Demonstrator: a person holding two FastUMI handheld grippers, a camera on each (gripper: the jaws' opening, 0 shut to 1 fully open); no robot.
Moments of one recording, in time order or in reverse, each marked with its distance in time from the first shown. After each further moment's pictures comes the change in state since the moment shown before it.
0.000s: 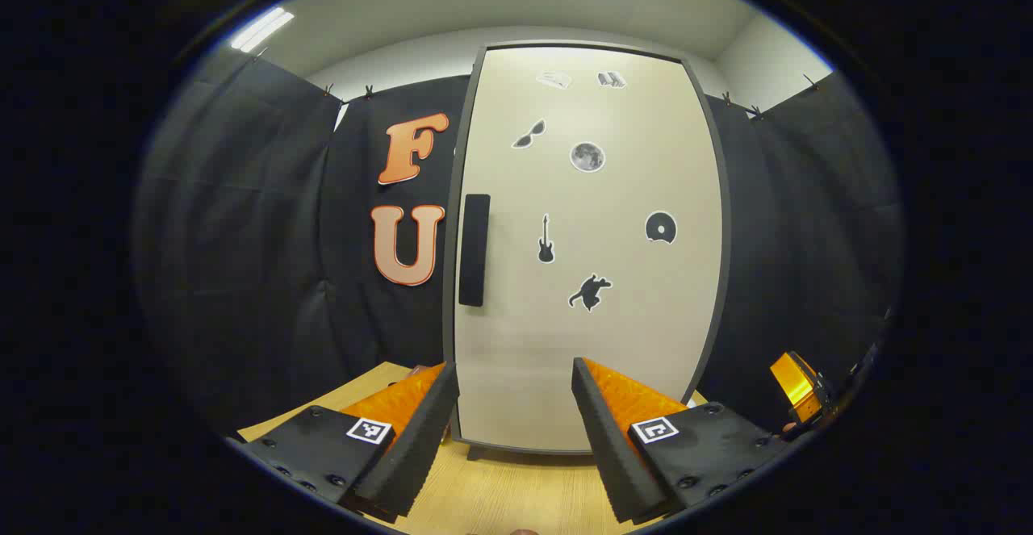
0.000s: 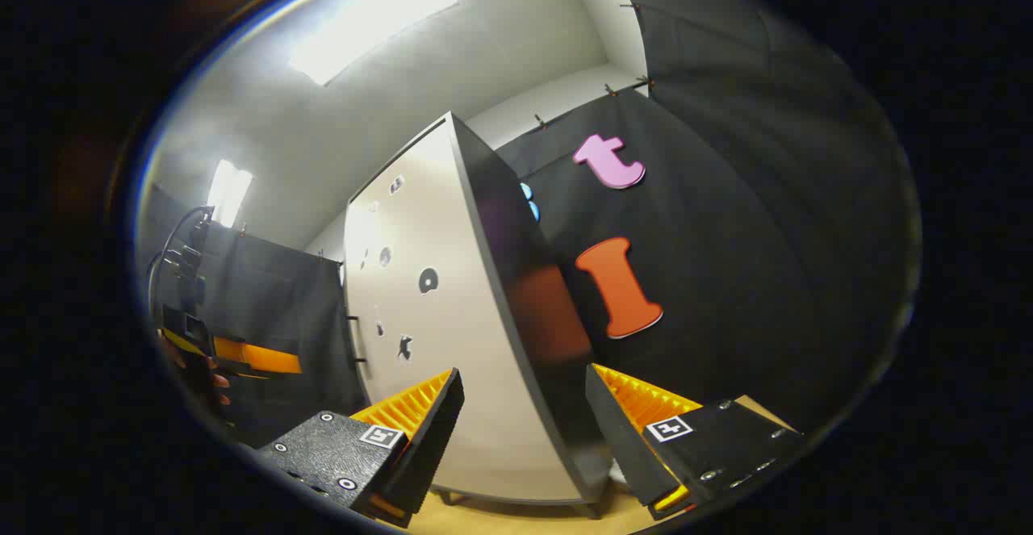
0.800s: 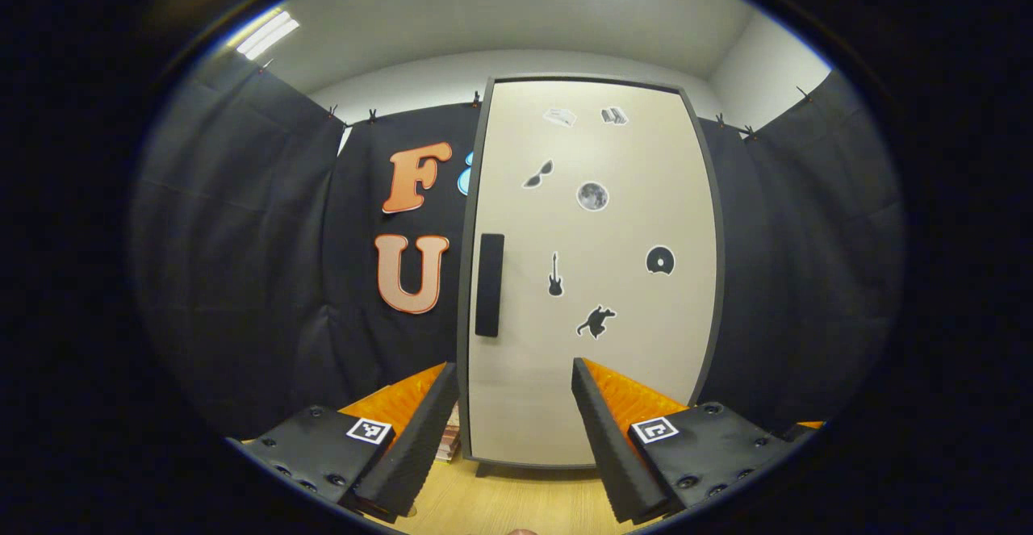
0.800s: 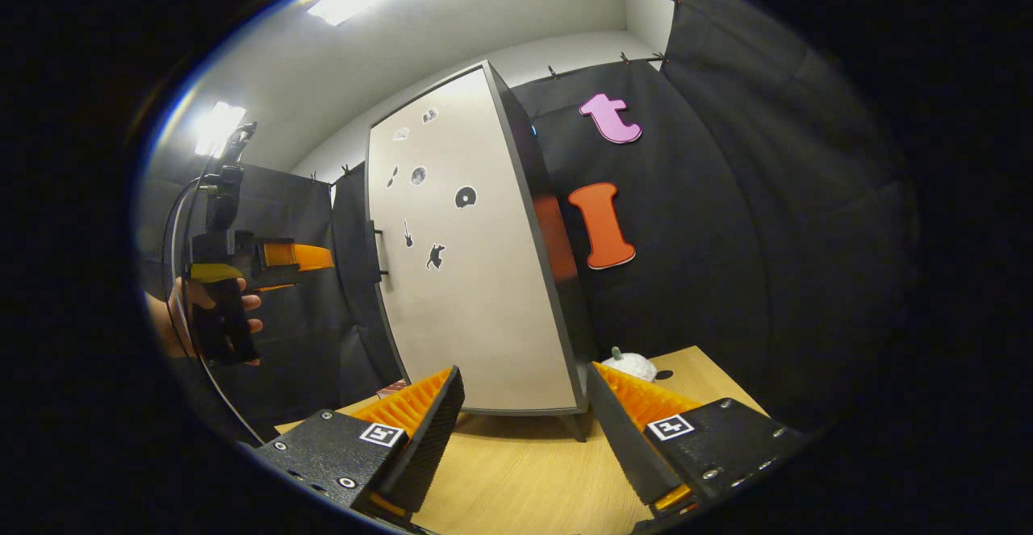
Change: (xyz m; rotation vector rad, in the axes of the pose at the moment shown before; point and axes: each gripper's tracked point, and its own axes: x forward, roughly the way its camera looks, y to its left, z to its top) left arm -0.019 0.031 0.042 0.011 -0.135 -0.005; right arm -0.113 0.063 -0.021 -0.132 0.223 -0.154
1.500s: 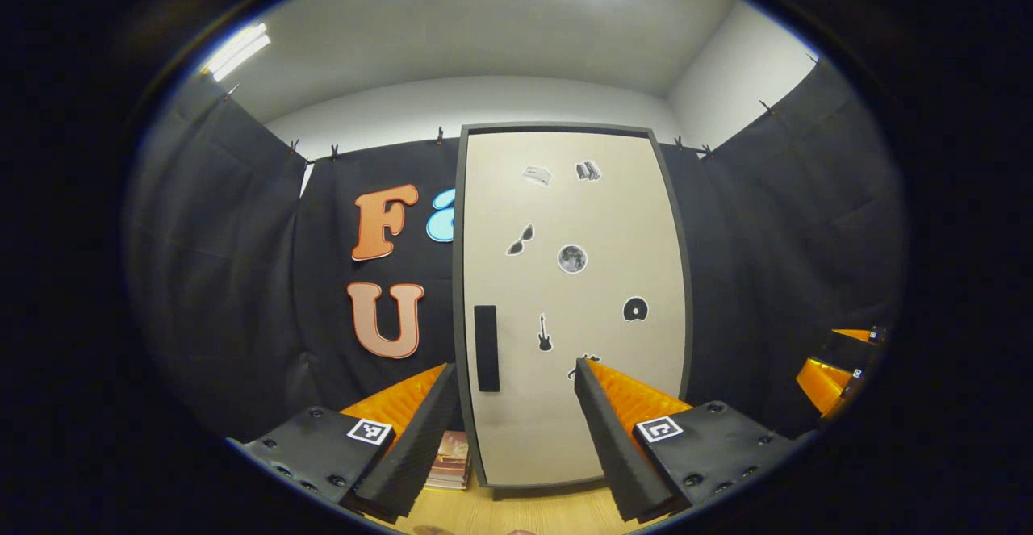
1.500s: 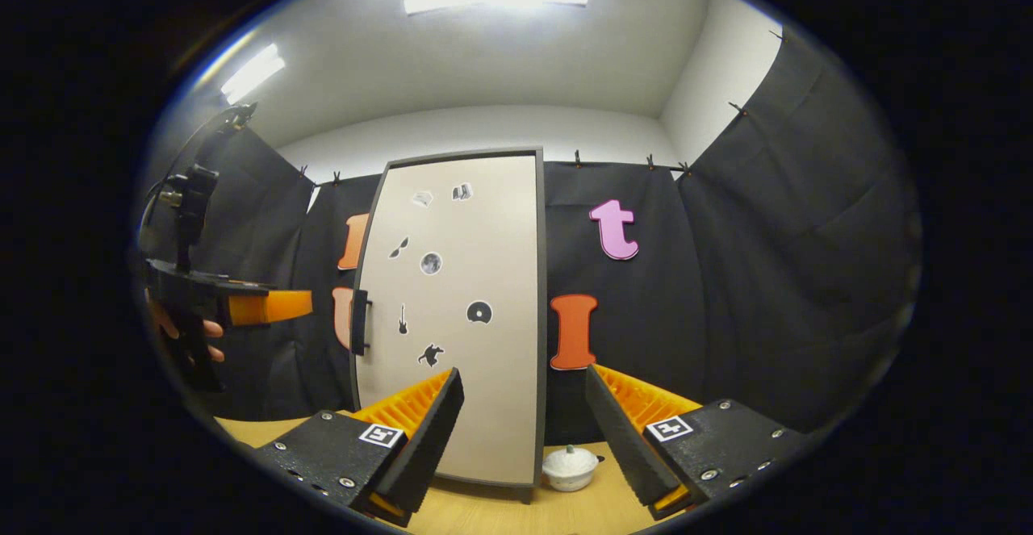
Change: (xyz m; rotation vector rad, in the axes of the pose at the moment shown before) left arm -0.016 0.013 0.063 0.045 -0.065 -0.166; right arm 0.004 0.077 0.161 -0.252 -0.265 -0.185
